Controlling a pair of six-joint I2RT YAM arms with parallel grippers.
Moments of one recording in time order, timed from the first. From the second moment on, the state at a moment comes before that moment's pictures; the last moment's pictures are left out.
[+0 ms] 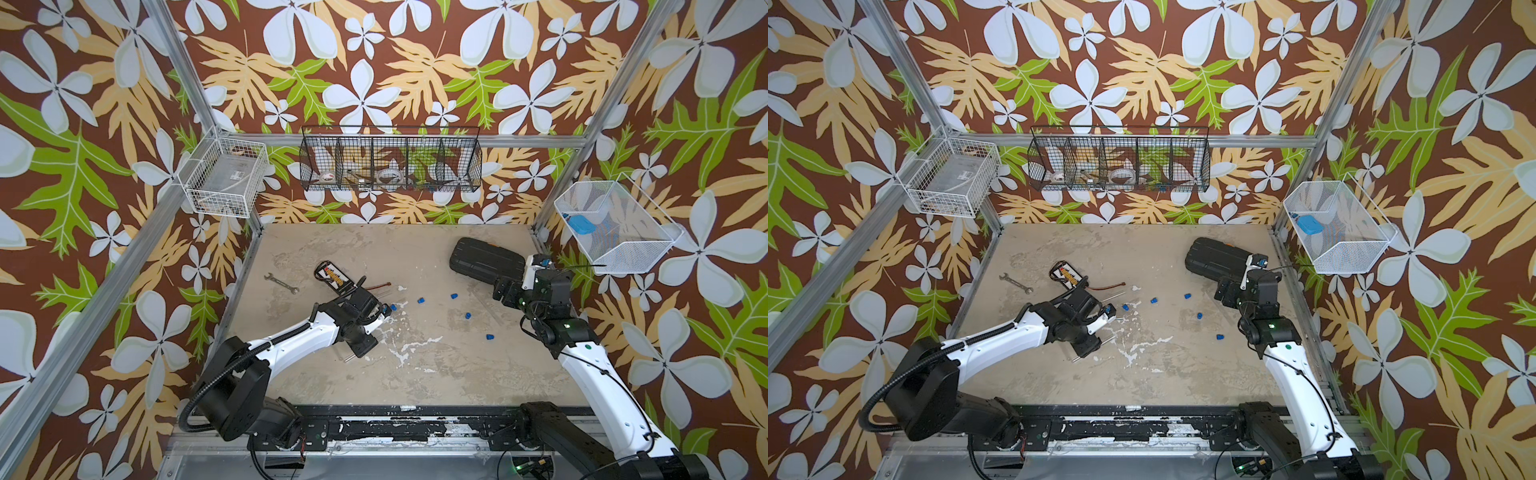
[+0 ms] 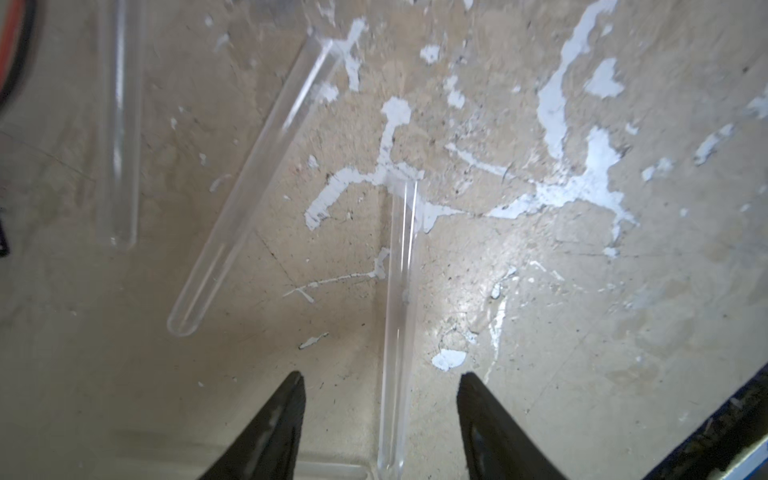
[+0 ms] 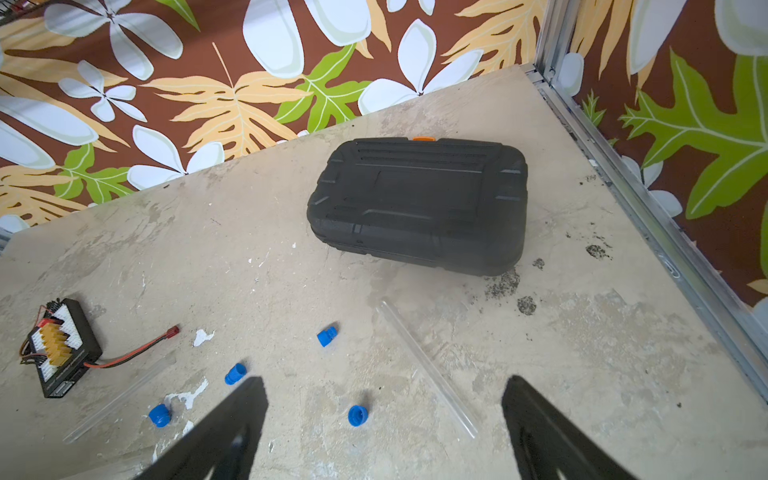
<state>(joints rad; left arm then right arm) -0.66 1.46 0.87 -0.68 0.03 0.26 0.06 0.96 0.78 -0.37 0.05 0.32</state>
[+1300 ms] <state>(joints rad) -0.66 1.67 0.94 -0.69 0.02 0.33 0.06 0.97 0.74 -0.36 0.17 0.31</state>
